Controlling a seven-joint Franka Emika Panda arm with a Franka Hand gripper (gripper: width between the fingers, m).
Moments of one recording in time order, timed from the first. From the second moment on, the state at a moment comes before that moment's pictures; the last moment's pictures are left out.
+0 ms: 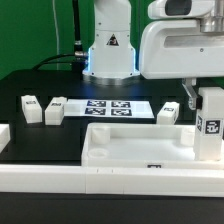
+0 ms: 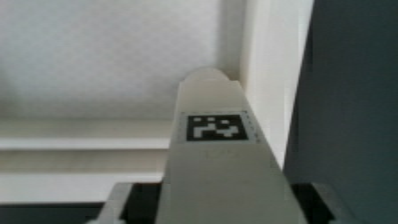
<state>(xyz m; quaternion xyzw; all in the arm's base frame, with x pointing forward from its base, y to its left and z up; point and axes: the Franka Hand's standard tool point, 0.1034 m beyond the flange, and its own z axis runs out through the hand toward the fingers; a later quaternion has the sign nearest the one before) 0.620 0.103 0.104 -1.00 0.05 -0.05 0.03</state>
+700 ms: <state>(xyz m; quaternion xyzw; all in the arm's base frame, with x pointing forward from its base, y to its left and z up) 0.620 0.083 0.103 -0.96 0.28 -0.04 0.02</state>
